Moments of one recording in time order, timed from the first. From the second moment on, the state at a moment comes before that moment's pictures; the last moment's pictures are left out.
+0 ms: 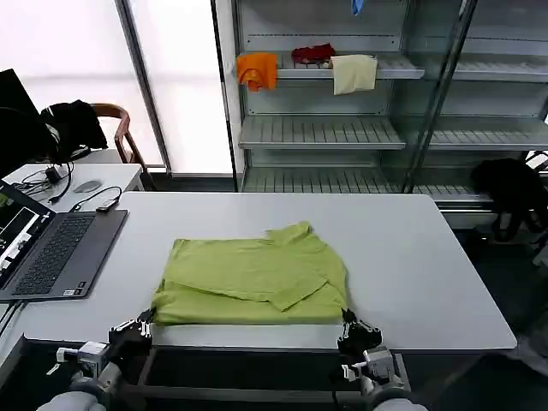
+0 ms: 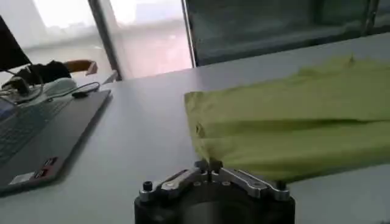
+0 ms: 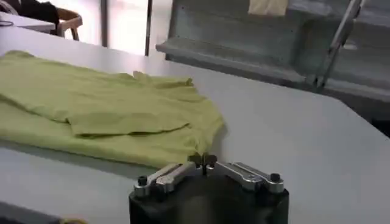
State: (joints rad) left arm 1.54 -1.26 -0.75 -2.11 -0.16 0.52 0.14; right arm -1.53 1.42 0.33 2.22 -0.10 -0.58 0.10
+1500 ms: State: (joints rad) left arm 0.83 -1.15 -0.50 -1.52 -0.29 0.57 0.16; right arm -0.67 1.61 0.30 1.43 0.04 -0.58 0.08
